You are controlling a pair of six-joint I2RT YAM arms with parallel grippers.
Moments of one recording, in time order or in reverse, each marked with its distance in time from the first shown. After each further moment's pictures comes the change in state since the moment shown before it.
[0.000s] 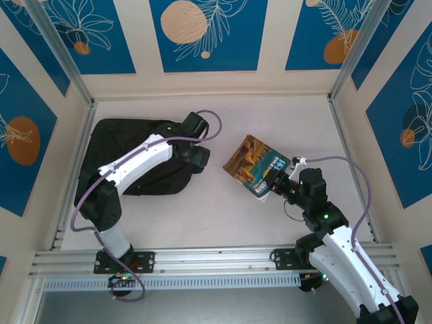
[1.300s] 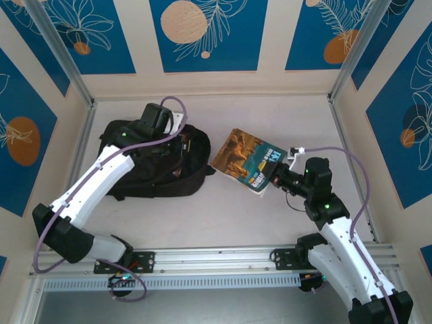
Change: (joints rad) left arm 0.106 -0.347 -0.087 0.093 0.334 -0.044; right arm -0.089 0.121 0.110 0.104 -0.323 0.062
